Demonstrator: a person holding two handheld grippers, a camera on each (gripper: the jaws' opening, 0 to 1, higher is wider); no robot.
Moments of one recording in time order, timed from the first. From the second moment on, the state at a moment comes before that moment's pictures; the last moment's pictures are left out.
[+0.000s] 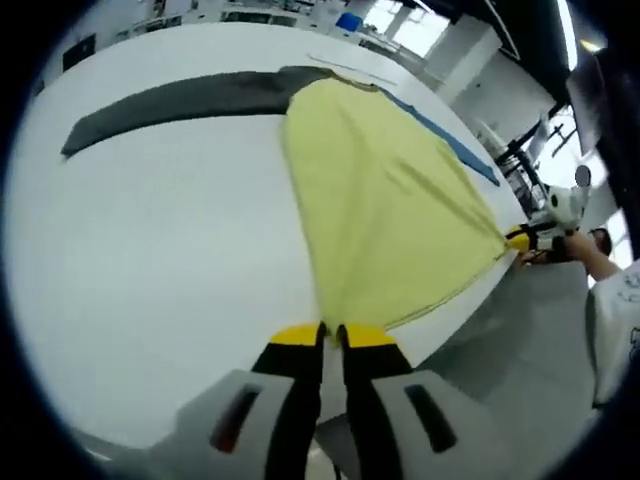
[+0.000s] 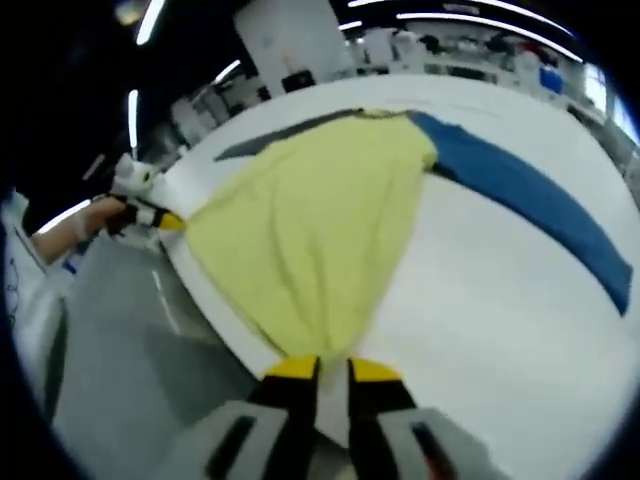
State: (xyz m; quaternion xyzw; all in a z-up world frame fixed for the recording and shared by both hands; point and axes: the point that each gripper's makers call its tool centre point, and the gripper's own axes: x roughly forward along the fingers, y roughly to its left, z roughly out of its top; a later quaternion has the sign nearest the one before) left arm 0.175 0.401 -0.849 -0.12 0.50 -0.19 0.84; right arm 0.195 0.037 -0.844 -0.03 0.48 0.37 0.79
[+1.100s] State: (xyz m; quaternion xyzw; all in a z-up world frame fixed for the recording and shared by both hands) left arm 0.166 0.395 -0.845 -0.12 0.49 -0.21 0.84; right arm 0.193 0.030 -0.848 -0.02 0.49 0.38 0.79
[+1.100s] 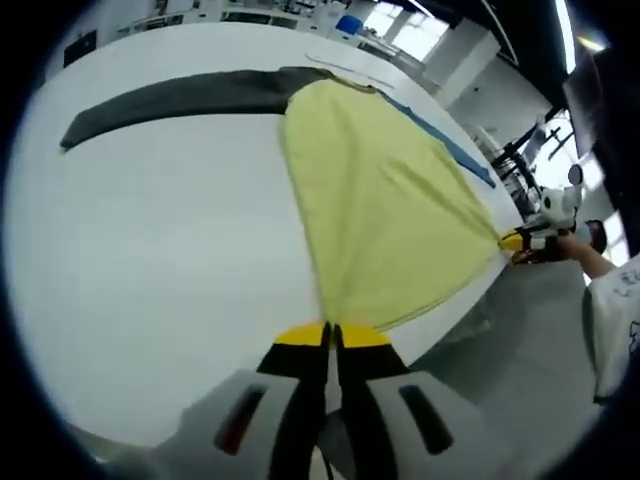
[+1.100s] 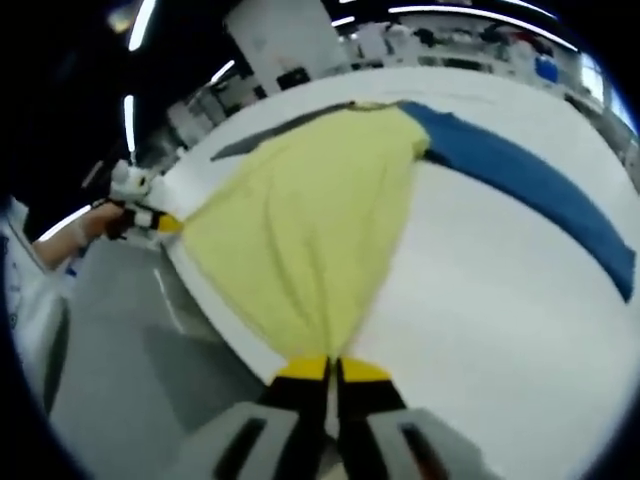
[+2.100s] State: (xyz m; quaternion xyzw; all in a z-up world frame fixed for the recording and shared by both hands) left arm 0.214 0.366 -0.760 -0.11 0.30 -0.31 0.90; right arm 0.283 -0.067 -0.792 0.06 0.36 0.24 0.90
